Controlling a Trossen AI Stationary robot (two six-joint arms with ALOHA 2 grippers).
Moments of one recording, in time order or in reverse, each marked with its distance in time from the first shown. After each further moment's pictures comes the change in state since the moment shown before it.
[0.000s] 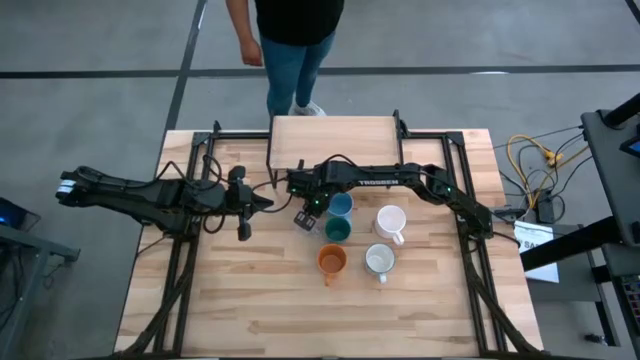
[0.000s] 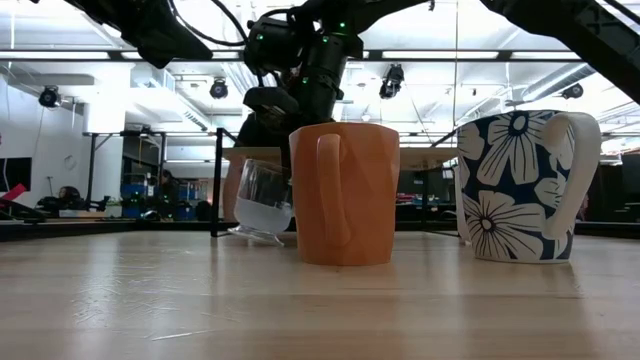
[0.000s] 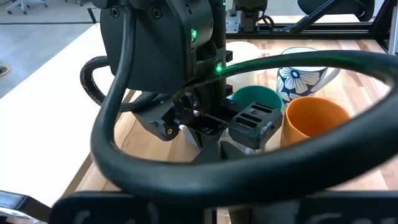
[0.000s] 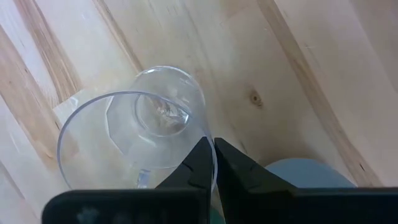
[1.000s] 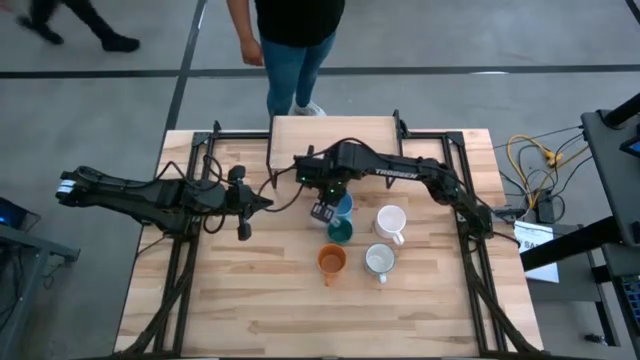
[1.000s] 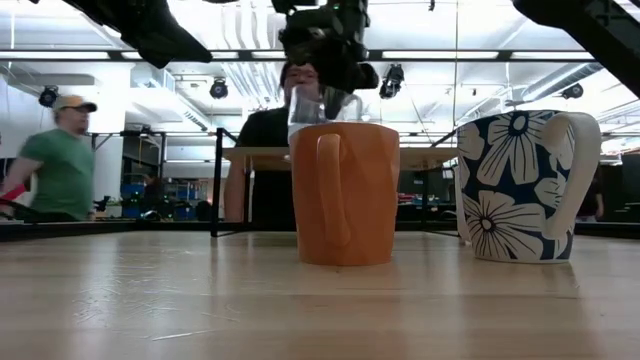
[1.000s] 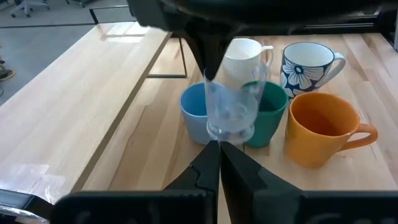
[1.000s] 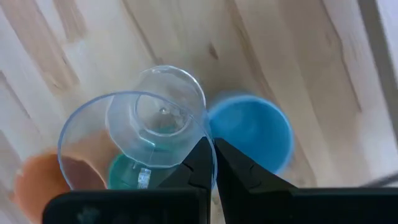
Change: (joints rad) left arm 0.000 0.000 0.000 -0.009 -0.008 0.023; right arm 0.014 -0.064 0.298 -0.471 0.090 -0.114
